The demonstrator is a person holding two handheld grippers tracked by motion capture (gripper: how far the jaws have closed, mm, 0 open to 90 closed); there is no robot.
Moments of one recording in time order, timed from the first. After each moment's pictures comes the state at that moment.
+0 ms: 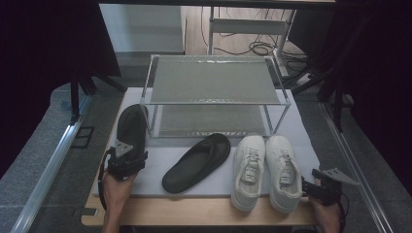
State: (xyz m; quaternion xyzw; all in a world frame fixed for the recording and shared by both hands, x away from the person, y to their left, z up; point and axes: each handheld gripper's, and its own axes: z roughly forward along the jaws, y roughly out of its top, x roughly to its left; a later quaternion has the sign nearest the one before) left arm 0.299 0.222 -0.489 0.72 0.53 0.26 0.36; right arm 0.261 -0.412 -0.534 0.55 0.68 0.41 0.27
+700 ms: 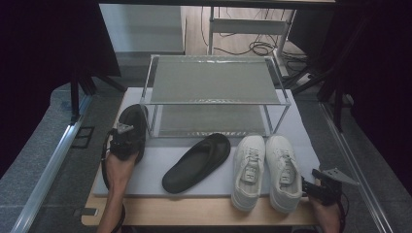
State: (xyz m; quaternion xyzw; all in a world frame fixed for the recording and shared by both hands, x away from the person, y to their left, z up) left arm 0.360 0.230 -0.481 0.71 0.56 0.24 0.35; right arm 0.261 -0.412 -0.534 0.55 0.68 0.40 0.27
